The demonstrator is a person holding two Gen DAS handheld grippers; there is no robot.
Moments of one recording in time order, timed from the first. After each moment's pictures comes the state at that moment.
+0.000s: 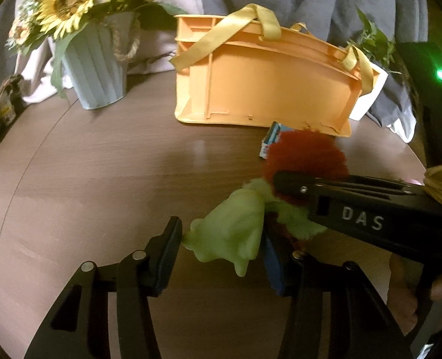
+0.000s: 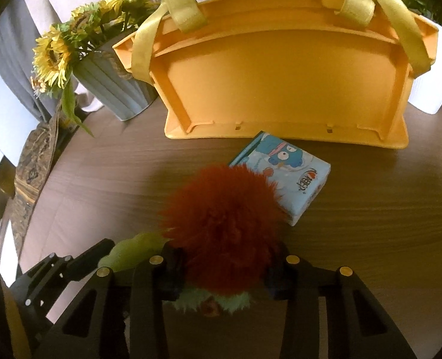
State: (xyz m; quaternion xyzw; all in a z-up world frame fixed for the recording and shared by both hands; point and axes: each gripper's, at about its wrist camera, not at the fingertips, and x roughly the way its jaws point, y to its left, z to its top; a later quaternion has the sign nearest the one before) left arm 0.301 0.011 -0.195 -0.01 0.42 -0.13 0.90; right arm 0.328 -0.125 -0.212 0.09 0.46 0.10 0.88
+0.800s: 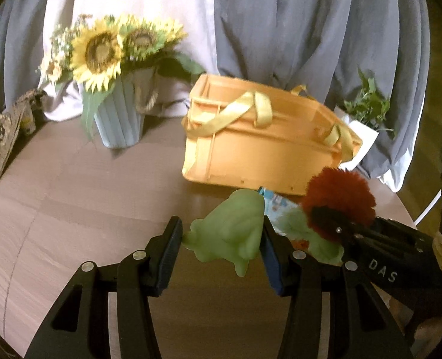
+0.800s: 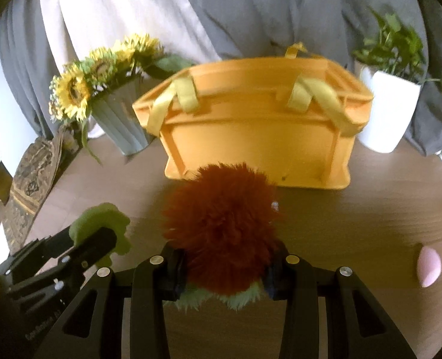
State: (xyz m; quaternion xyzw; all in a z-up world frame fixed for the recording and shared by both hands) left arm 0.285 0.011 -0.119 -0.06 0.35 -0.10 0.93; right arm 0.282 -0.153 -0.140 0.07 0.39 0.06 0.92
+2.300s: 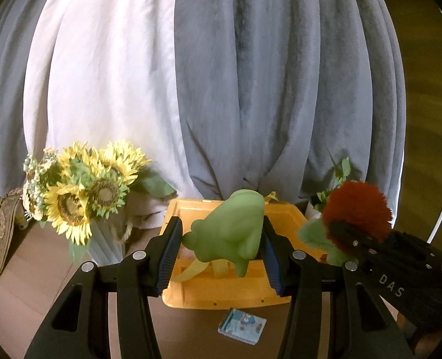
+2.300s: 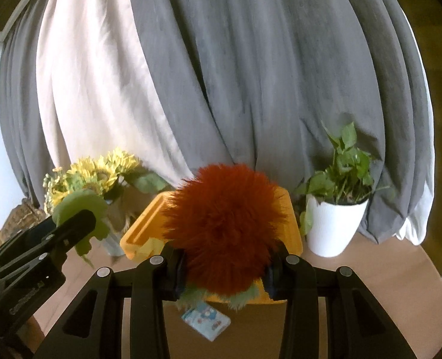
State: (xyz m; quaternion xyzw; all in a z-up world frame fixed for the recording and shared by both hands) left arm 0.332 -0.023 0.004 -0.04 0.19 -0.13 0.97; right arm 0.297 -0.195 -0.012 0.05 0.21 -0.01 0.98
